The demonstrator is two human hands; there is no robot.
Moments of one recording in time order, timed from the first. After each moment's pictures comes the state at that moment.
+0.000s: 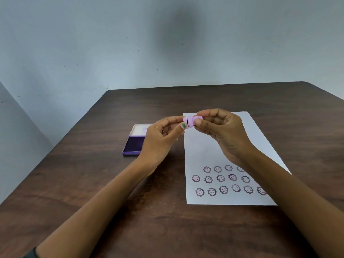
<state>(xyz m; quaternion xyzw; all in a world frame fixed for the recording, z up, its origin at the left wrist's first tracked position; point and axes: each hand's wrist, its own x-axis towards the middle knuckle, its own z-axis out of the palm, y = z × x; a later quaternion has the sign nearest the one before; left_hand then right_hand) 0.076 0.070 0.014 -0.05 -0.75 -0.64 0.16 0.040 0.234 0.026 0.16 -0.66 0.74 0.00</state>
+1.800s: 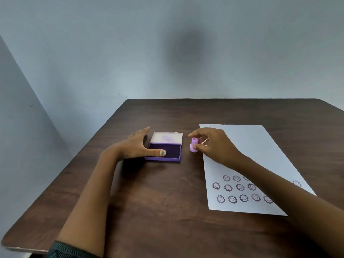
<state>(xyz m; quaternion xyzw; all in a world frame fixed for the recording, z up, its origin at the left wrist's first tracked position) 0.061 -0.074 0.016 0.06 -0.95 -0.27 -0.11 0.026 0.184 0.016 0.32 -0.87 0.36 0.10</state>
